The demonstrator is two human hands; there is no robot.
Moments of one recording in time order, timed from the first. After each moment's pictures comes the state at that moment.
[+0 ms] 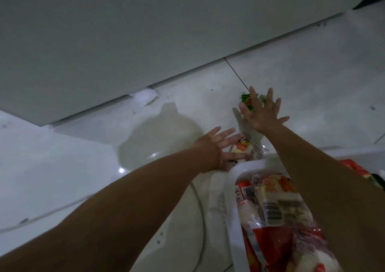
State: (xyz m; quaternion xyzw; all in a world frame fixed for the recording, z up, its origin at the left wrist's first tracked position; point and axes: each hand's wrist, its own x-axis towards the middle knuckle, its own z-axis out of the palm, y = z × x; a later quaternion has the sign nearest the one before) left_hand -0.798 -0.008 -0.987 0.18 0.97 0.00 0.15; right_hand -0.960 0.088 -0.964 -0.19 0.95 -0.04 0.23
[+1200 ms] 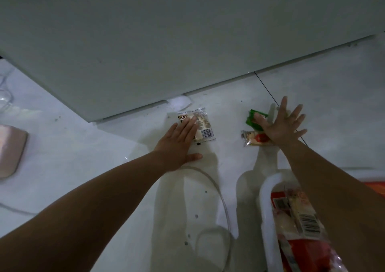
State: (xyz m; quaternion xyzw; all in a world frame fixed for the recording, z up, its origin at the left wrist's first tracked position) left_hand -0.694 -0.117 -1.001 -0.12 0.98 0.08 0.13; right_hand -0.935 0.057 -0.980 -0.14 0.97 -0.14 0.15
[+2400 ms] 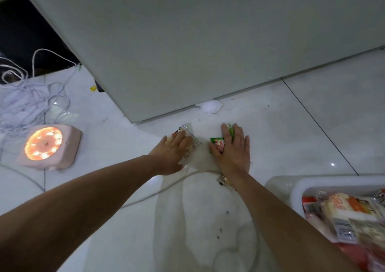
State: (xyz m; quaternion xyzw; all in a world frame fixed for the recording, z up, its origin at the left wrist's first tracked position) left_hand -0.607 -0.159 -0.968 -0.15 0.97 0.10 0.18; right_hand -0.755 -0.016 -1.013 -0.37 0.91 -0.12 0.13
